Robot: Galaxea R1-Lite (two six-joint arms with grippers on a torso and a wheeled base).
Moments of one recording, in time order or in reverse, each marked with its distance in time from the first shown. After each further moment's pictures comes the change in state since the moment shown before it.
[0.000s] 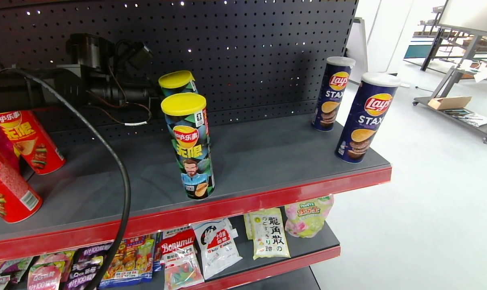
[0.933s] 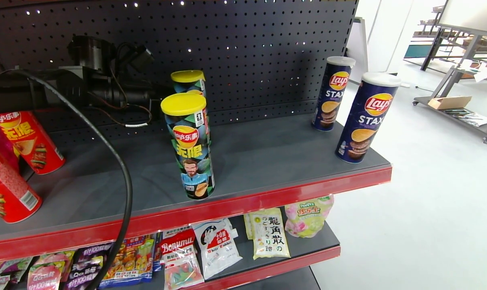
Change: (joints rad) left arm 0.000 -0.001 0.003 0.003 0.005 -0.008; right arm 0.000 0.000 0.000 0.000 0.000 0.000
